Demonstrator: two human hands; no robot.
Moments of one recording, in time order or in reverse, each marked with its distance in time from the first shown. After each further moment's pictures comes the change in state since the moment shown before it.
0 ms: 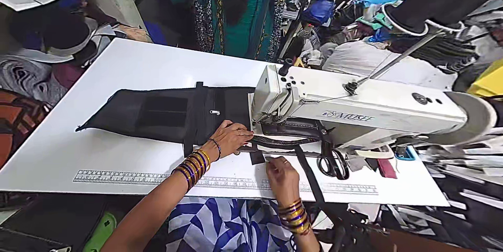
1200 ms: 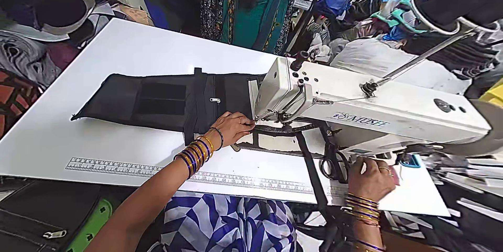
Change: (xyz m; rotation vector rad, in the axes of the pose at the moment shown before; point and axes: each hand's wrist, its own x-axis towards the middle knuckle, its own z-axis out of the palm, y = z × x) left_hand 0.014 -0.015 -0.002 -0.063 -0.030 -0.064; right_hand 0.030 0.147 -0.117 -0.589 0.253 0.294
